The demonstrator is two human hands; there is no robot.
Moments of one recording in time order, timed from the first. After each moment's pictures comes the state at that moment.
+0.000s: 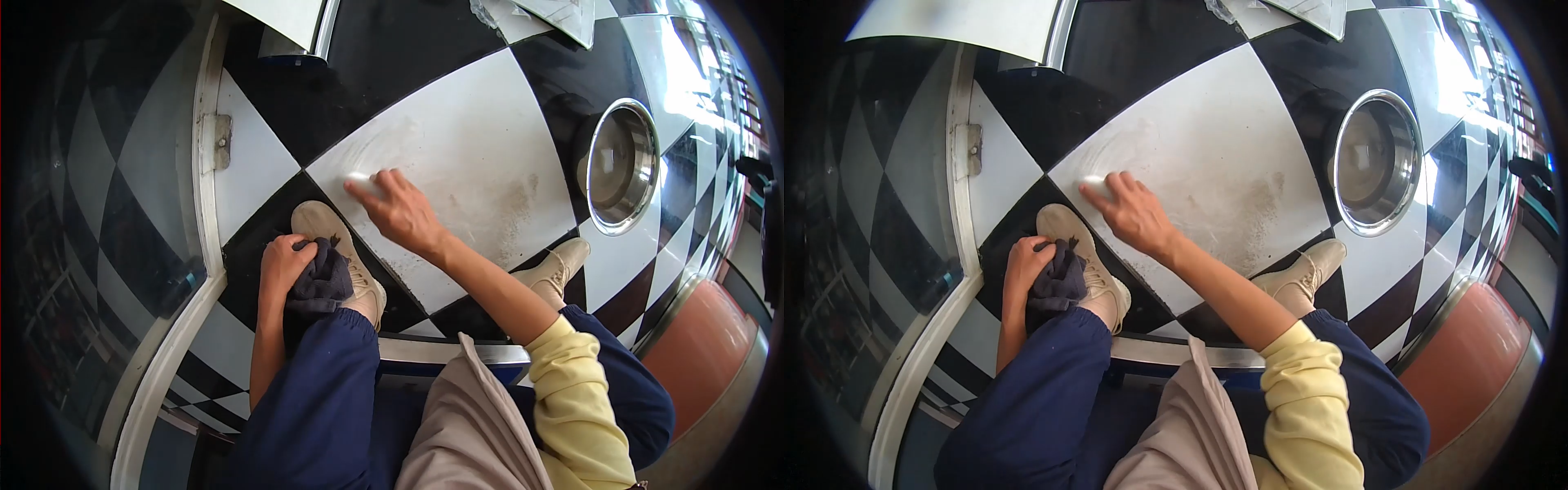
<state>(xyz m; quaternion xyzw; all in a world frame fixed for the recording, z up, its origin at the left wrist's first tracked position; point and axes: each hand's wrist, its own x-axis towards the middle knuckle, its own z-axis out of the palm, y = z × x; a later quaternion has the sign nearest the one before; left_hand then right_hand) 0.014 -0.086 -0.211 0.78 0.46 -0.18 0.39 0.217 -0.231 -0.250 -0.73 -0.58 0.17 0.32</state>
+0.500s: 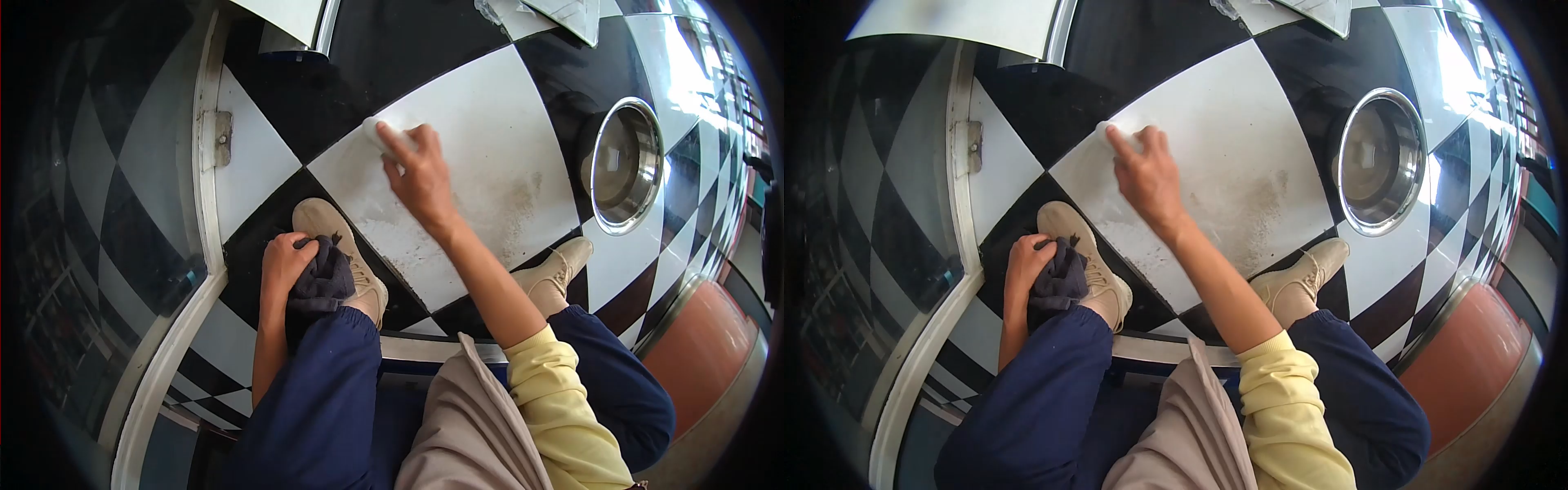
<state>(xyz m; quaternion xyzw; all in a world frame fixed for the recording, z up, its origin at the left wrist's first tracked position) 0.010 -0.088 -0.213 0.78 0.46 -0.18 0.38 0.245 -0.207 -0.243 -0.82 -0.43 0.10 0.35</state>
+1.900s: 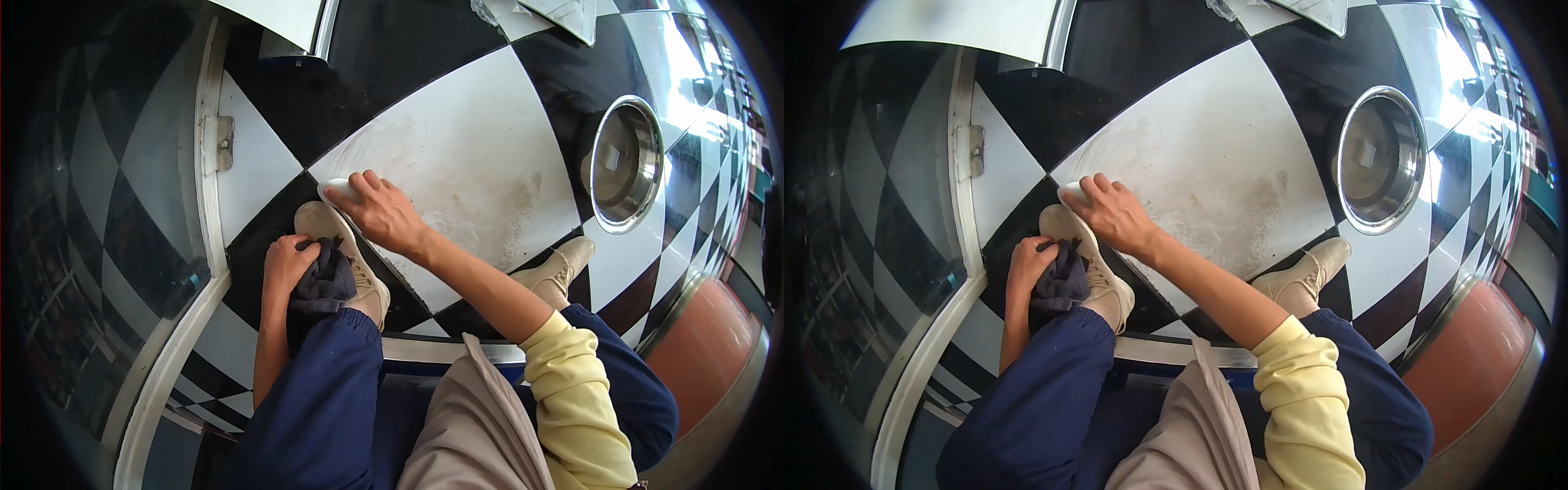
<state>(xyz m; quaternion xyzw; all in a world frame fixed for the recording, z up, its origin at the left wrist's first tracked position) 0.014 -0.085 -0.210 0.77 0.45 -0.20 0.40 0.205 -0.205 -0.247 -0.73 -0.58 0.18 0.30</state>
